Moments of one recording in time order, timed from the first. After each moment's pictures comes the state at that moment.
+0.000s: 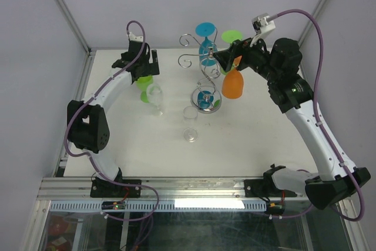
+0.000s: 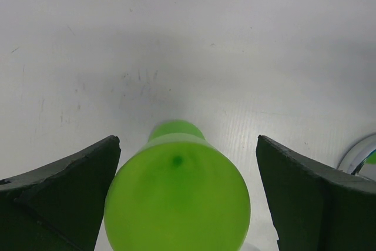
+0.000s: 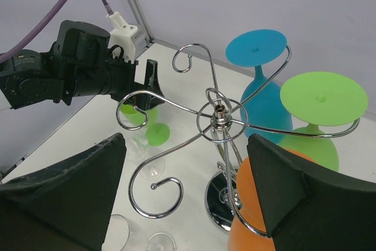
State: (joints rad) left arm -0.27 1.77 1.48 -0.43 -0.26 -0.30; right arm 0.42 1.19 1.41 -0.25 -0.29 0.19
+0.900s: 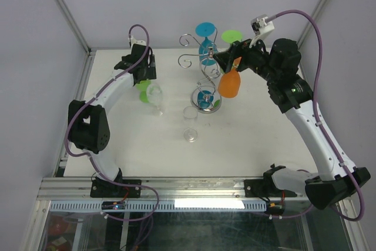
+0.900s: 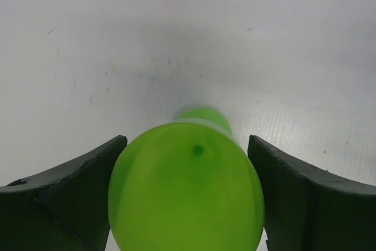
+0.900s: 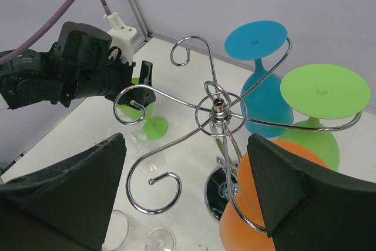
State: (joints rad) left arm -0.31 1.77 1.45 -0.48 -0.39 -0.28; right arm 0.42 1.19 1.41 -0.28 -0.29 0.18
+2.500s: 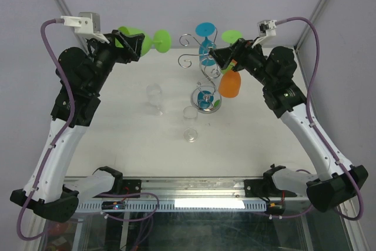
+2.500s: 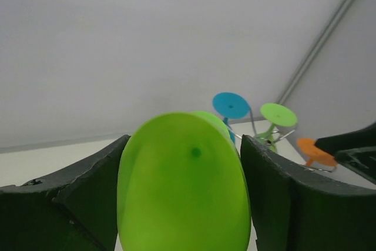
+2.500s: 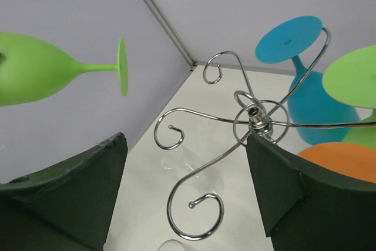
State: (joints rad) left arm -0.37 1.06 1.46 -0.22 -0.04 -0.26; right arm 0.42 1.16 1.25 -0.02 -0.28 0.49
